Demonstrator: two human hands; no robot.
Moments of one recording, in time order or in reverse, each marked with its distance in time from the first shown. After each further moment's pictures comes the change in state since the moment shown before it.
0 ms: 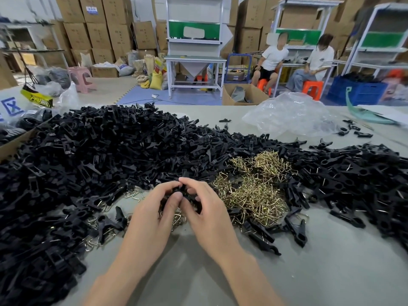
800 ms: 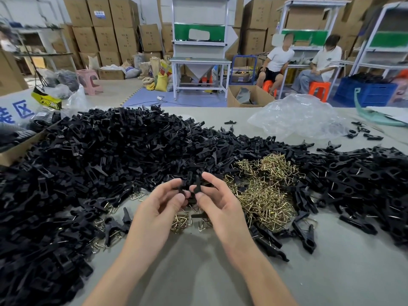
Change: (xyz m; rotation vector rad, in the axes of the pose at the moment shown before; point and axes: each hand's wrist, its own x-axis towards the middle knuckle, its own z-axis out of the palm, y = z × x) left_hand 0.008 0.005 -0.001 -0.452 -0.026 -0.296; right_hand 0.005 -0.007 -0.011 0.706 0.035 0.349
